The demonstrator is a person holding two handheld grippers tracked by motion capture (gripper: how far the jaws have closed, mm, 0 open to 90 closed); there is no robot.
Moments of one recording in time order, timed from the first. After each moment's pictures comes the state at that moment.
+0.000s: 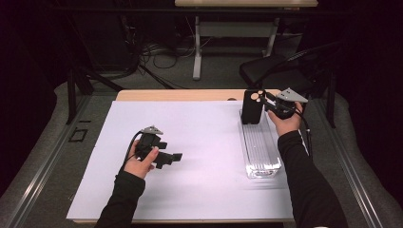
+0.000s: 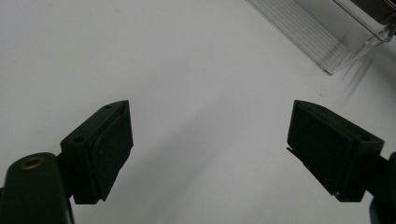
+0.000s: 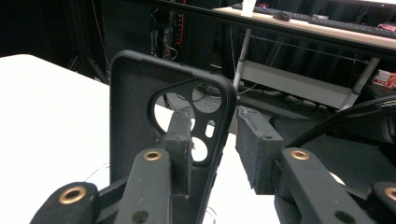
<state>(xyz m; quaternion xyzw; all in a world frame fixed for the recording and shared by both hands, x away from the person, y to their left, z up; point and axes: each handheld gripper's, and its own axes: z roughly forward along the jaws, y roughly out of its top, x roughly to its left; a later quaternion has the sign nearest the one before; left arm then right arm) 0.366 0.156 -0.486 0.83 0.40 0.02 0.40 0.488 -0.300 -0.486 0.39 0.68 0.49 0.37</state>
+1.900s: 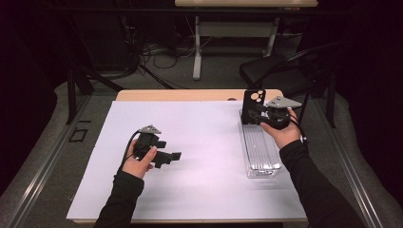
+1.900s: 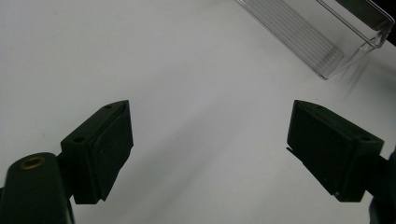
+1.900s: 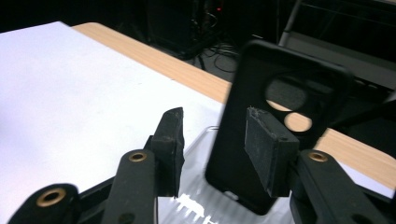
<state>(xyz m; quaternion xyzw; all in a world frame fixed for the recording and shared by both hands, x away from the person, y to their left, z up) 0.365 0.160 -0.482 0.82 0.40 0.02 0.41 0.432 -0.259 -0.461 0.37 0.75 0.46 0.29</state>
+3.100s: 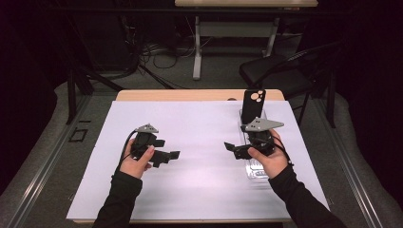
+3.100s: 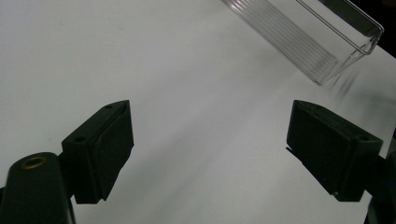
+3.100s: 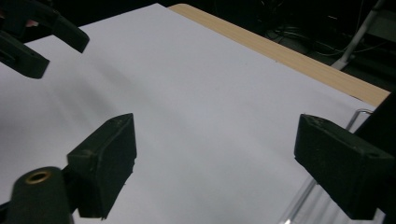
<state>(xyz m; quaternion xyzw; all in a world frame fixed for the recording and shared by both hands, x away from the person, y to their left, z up) 0.362 0.164 -0.475 0.82 0.39 0.02 0.42 0.351 -0.194 -0.456 0.33 0.79 0.47 0.19</state>
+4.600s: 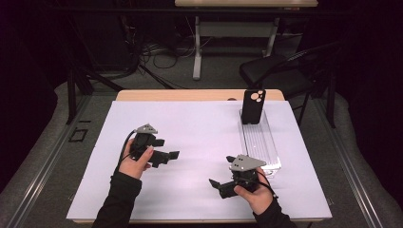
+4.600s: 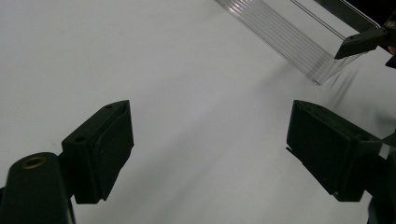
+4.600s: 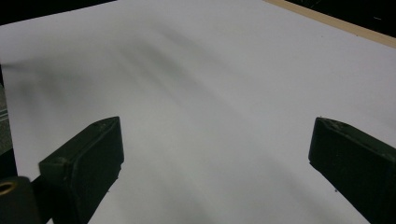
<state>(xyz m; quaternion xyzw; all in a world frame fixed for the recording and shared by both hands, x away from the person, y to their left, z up) 0.360 0.166 -0.475 0.82 0.38 0.03 0.43 0.283 -0.155 -0.517 0.29 0.81 0.48 0.17</state>
